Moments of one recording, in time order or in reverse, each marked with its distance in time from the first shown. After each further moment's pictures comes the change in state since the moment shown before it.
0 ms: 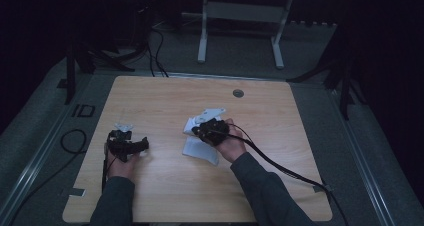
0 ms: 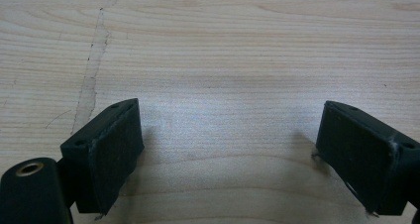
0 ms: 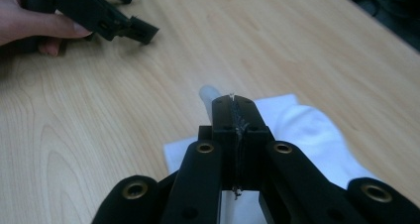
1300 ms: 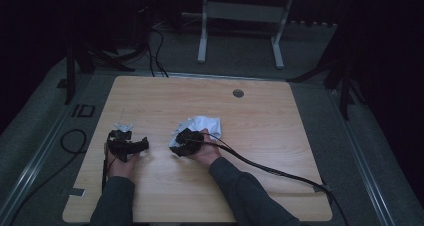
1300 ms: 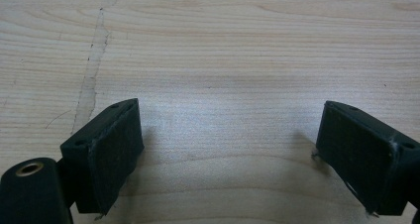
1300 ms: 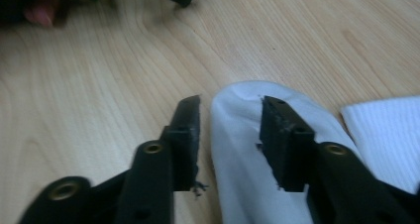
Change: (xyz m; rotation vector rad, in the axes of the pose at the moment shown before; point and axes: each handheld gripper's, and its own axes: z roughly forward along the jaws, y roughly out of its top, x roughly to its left) left arm 0.000 0.000 0.000 -0.002 0.000 0.000; right arm 0.032 -0.011 0.101 0.113 0.151 0.004
